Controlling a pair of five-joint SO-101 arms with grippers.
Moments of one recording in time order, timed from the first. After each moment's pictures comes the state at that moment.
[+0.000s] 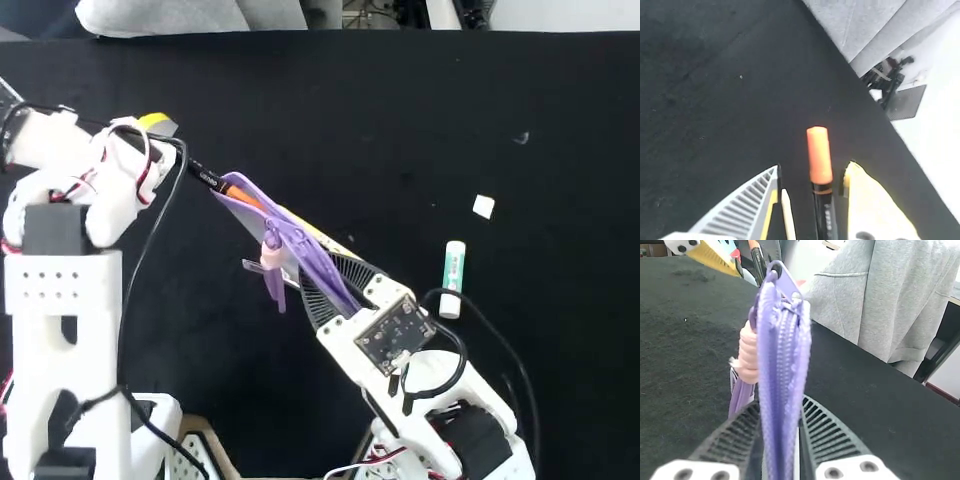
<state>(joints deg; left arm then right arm) -4.6 -35.4 10.1 72.0 50.1 -33.1 -103.7 71.2 56.5 13.9</state>
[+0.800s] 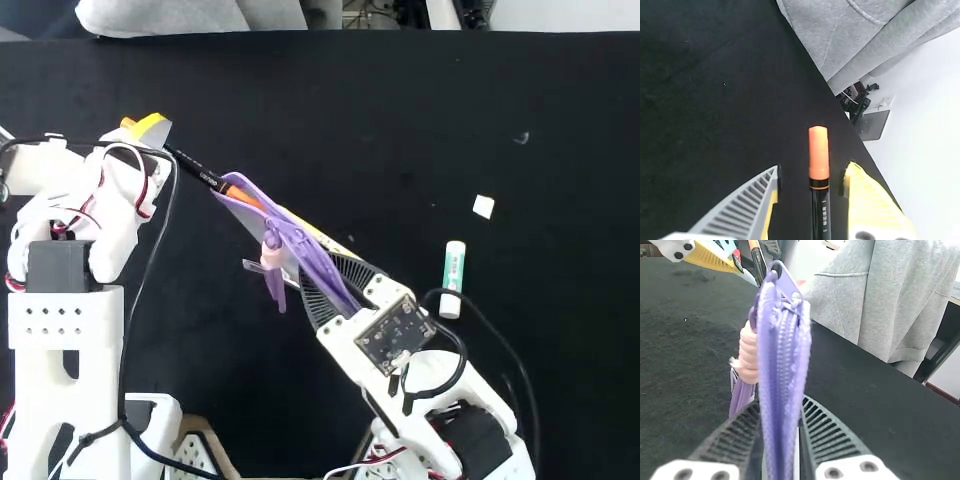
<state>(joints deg) -4.6 -43.8 21.9 62.4 56.0 -33.1 -103.7 71.2 56.5 13.9</state>
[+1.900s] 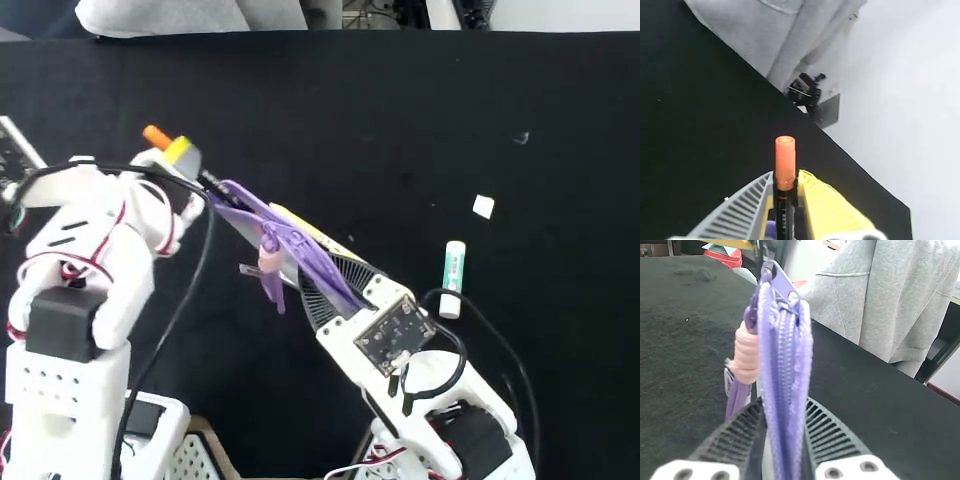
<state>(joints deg) 7.1 -54.5 22.3 61.3 48.6 -33.1 -103.7 71.2 56.6 14.0</state>
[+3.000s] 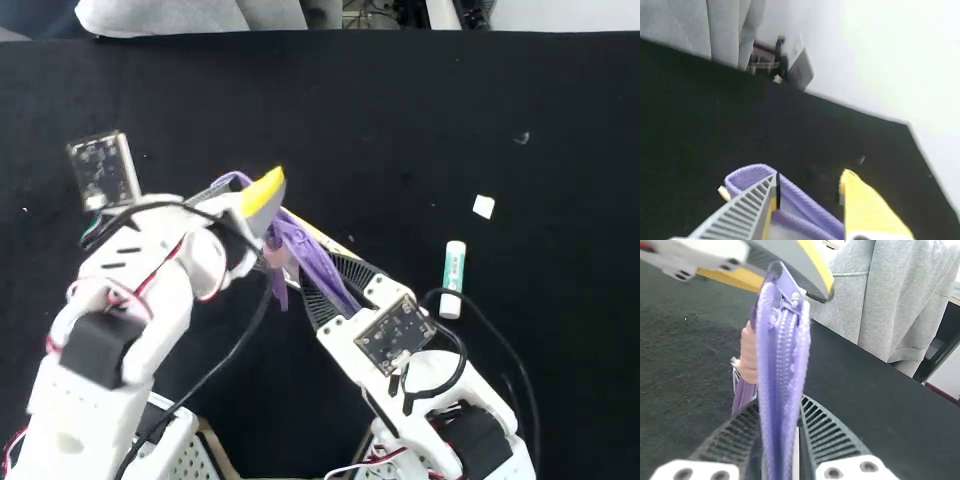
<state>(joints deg) 19.0 -64.2 35.1 55.9 31.6 -33.0 -103.7 71.2 56.6 13.9</state>
